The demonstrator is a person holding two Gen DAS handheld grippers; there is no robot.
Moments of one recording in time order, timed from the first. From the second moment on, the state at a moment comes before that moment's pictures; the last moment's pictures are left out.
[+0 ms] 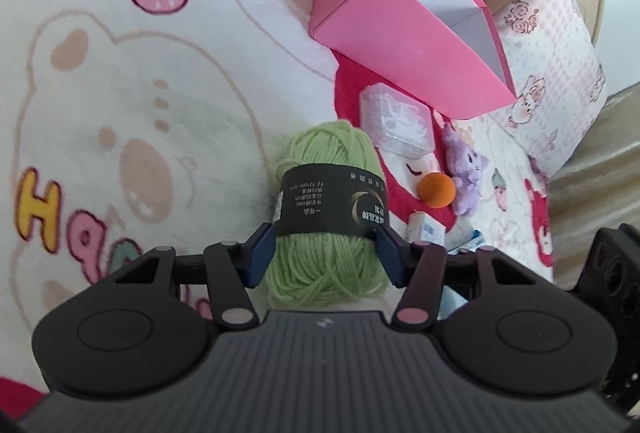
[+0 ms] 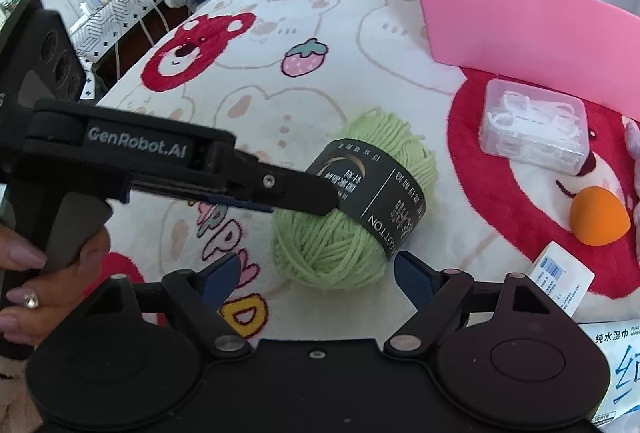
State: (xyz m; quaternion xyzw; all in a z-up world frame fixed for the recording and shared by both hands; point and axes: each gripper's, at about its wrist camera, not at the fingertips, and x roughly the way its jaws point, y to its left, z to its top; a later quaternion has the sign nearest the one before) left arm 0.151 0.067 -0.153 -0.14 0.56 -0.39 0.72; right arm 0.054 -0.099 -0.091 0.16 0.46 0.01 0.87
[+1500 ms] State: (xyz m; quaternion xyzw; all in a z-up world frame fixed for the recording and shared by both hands) left arm 0.131 0.055 -0.166 -0.12 0.52 -0.40 0.74; right arm 0.061 -0.111 -0.106 0.17 0.45 -0.01 0.88
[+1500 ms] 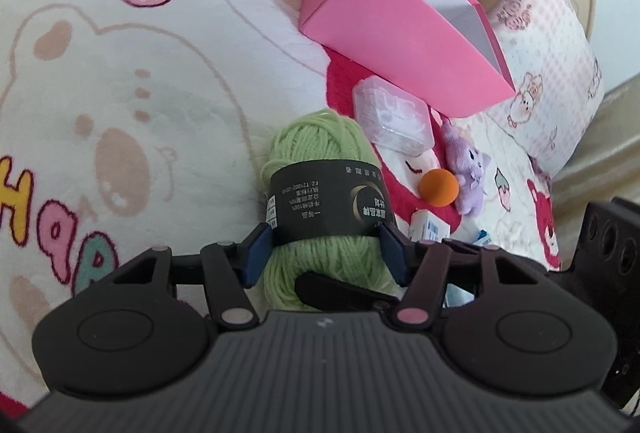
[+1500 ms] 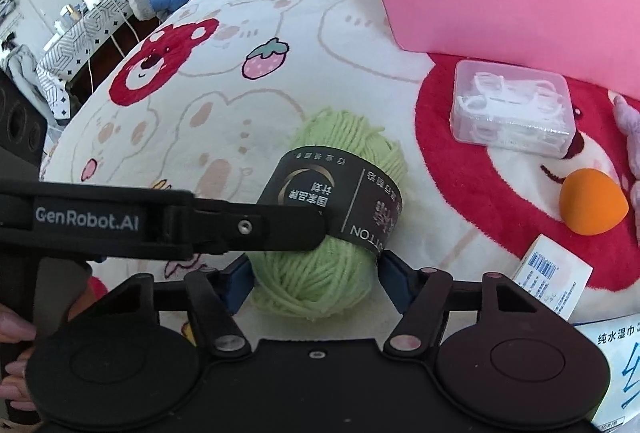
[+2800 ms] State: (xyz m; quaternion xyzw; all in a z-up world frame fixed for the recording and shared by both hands) left arm 0.078 0.021 -0.113 -0.07 0.49 -0.45 0.75; right arm -0.001 -0.098 -0.059 0.02 0.37 -0.01 0.93
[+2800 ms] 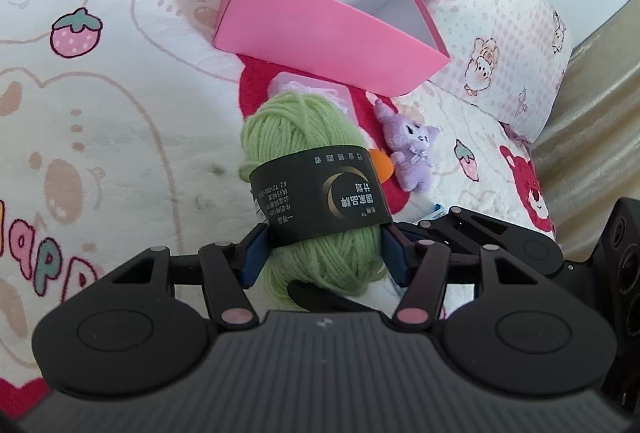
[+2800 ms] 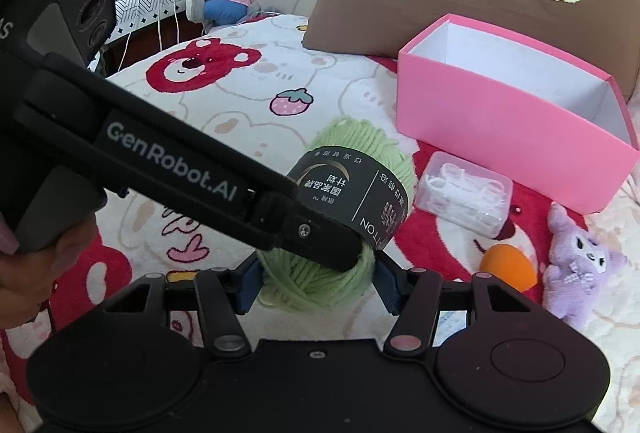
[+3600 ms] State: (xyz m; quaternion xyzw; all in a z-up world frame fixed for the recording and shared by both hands) left arm 0.056 -0.019 -0.032 -0.05 0.44 -0.45 0.77; right arm -0.027 -0.116 0.002 -0.04 0.30 -0.05 0.95
